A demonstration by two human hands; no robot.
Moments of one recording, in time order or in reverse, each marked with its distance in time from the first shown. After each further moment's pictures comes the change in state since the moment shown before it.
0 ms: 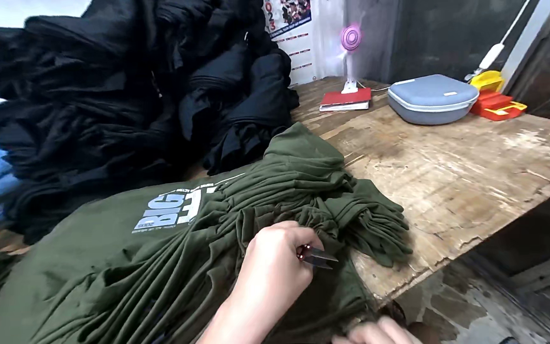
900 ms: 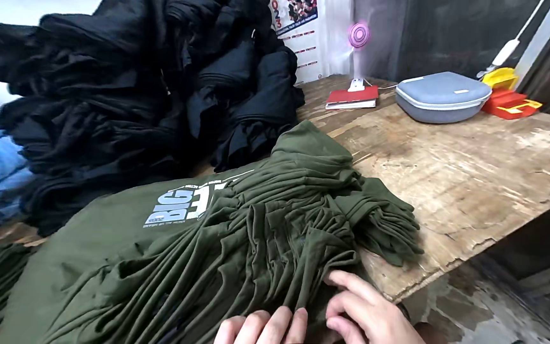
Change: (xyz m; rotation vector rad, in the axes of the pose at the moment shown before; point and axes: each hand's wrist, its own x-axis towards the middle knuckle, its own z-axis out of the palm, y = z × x) left_hand -0.120 0.018 -0.027 0.304 0.037 0.166; right_hand 0.047 0.017 0.024 0.438 0.095 -0.136
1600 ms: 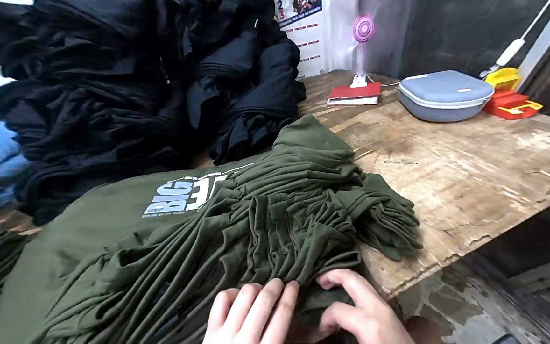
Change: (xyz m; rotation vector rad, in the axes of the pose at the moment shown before) left_hand 0.009 -0.012 0.008 0.099 0.016 -0.033; right_hand -0.002 0.000 0.010 -0.020 -0.001 -0.056
